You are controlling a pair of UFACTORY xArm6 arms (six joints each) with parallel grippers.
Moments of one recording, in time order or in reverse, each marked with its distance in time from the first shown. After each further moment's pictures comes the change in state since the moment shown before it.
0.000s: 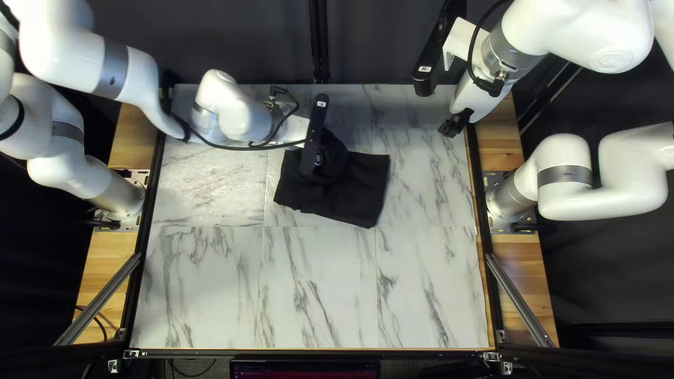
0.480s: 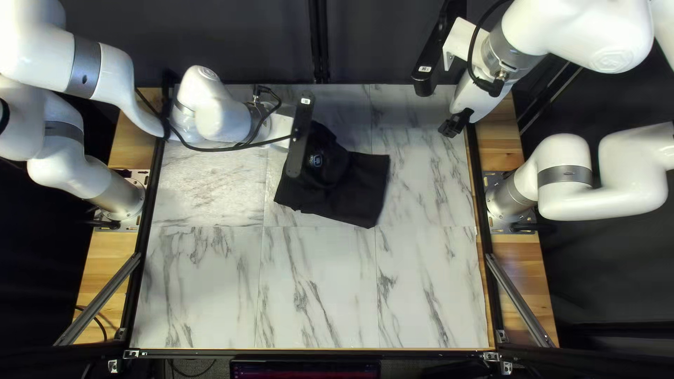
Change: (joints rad) left arm 0.009 -0.075 0.053 0.071 -0.118 -0.105; right arm 0.000 0.000 0.000 0.000 0.000 0.000
